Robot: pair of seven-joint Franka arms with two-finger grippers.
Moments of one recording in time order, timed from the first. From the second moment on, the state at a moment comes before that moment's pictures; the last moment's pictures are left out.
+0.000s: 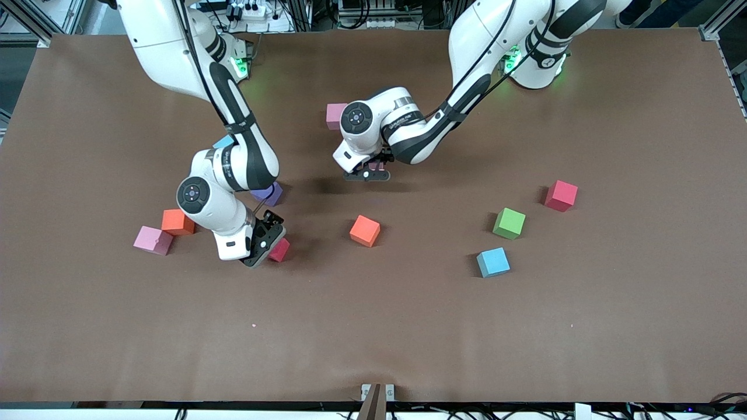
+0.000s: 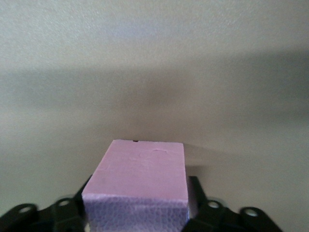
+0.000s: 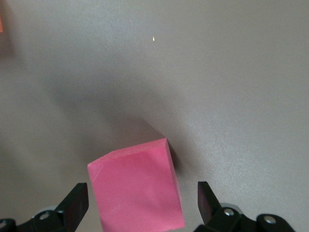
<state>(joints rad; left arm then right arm) -0.56 0.78 -0.48 -1.66 0.24 2.18 -1.06 0.57 0.58 -0.25 -1.89 0.42 2.51 -0.87</state>
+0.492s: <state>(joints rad) -0.55 0.76 -0.48 -1.61 0.24 2.19 -1.12 0.57 0.60 -0.24 -1.87 0.42 2.52 -0.92</state>
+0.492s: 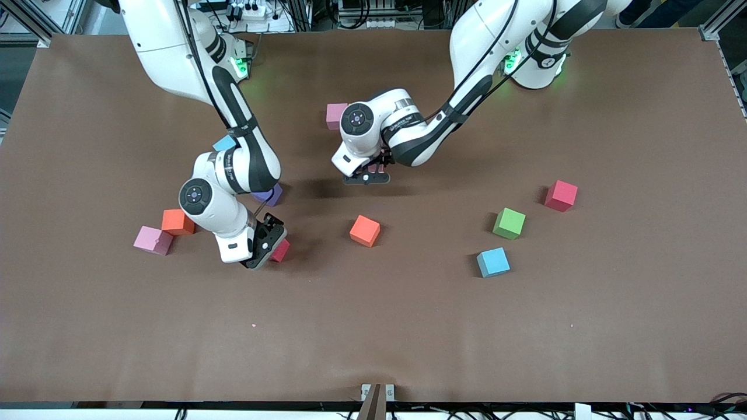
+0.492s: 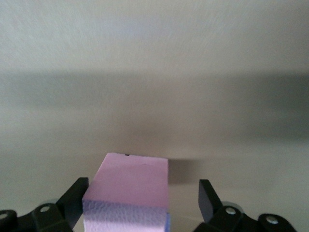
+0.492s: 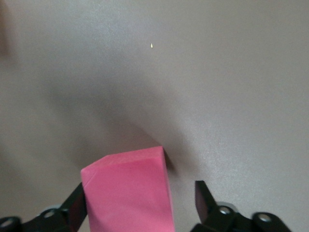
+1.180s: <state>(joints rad) -0.26 0.61 -0.45 -1.60 0.24 2.01 -1.14 0.57 0.61 -0.24 -1.84 0.48 2.47 -0.95</state>
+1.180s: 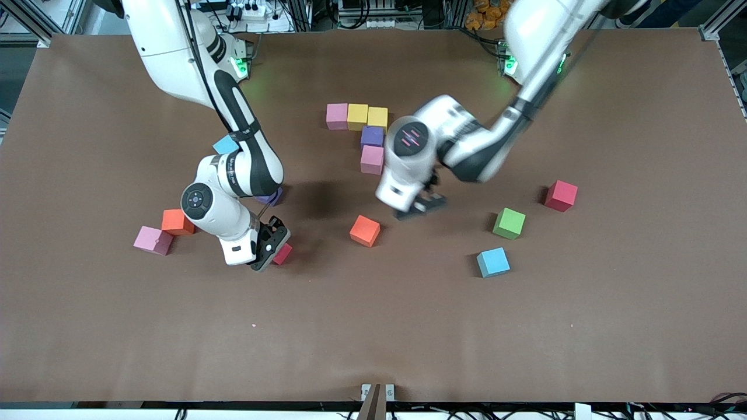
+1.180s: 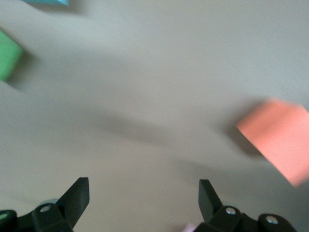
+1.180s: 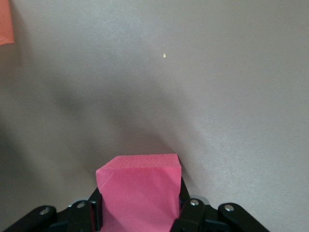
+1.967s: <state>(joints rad) 0.05 0.61 -0.45 -1.70 0.36 2.11 -1.07 0.80 0.49 -0.23 -1.90 0.48 2.36 -0.97</state>
